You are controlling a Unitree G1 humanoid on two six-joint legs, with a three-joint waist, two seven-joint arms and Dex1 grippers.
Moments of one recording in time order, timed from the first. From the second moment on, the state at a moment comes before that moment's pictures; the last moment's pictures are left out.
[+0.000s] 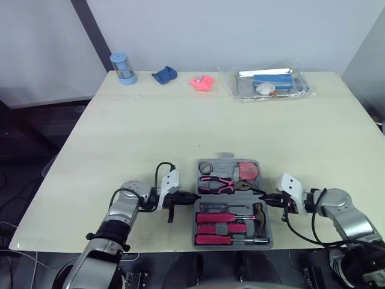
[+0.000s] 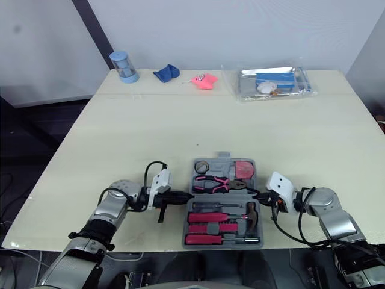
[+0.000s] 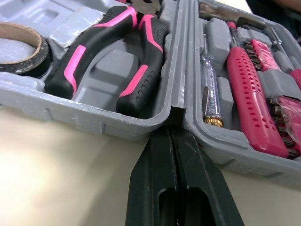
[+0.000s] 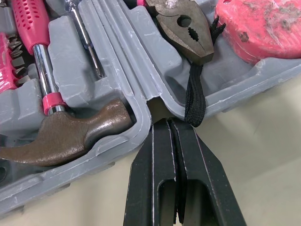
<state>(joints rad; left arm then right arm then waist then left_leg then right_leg) -0.36 0.46 -0.17 0.56 -0.15 -0.10 -1.40 -0.13 -0.65 0.17 0.02 0.13 0.26 1.06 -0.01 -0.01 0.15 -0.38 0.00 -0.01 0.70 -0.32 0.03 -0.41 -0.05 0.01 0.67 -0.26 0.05</state>
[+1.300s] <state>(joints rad) -0.37 0.45 -0.16 0.59 -0.14 -0.12 -1.39 -0.14 -0.61 0.15 0.06 0.11 0.23 1.01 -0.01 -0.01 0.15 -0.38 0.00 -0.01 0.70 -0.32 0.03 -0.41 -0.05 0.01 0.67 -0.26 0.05</state>
